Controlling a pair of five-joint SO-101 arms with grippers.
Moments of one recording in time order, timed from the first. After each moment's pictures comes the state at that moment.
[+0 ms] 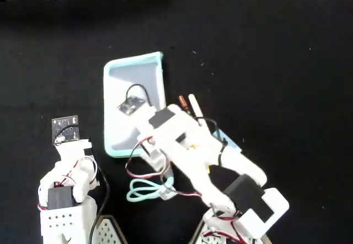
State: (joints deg) left arm -13.1 -101.5 96.7 71.3 1.5; right arm -41.7 -2.9 36.1 69.7 5.8
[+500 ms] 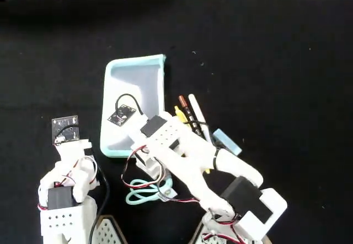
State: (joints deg) left arm -13.1 -101.5 96.7 71.3 1.5; right arm -44.9 -2.9 37.1 70.9 7.5
